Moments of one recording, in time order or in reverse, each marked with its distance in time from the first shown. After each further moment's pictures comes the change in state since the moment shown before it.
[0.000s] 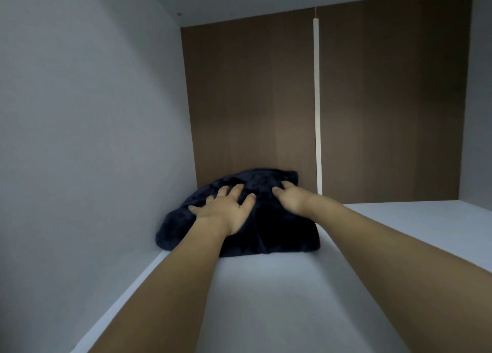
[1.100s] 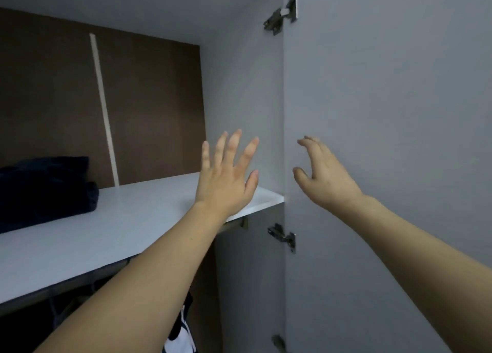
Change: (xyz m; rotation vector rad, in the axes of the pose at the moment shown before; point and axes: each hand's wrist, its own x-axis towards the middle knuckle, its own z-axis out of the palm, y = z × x) left_hand -0.321 0.334 -0.005 -0.190 0.670 1.007; right_hand -0.509 0.172 -0.213 -0.565 0.857 0.072
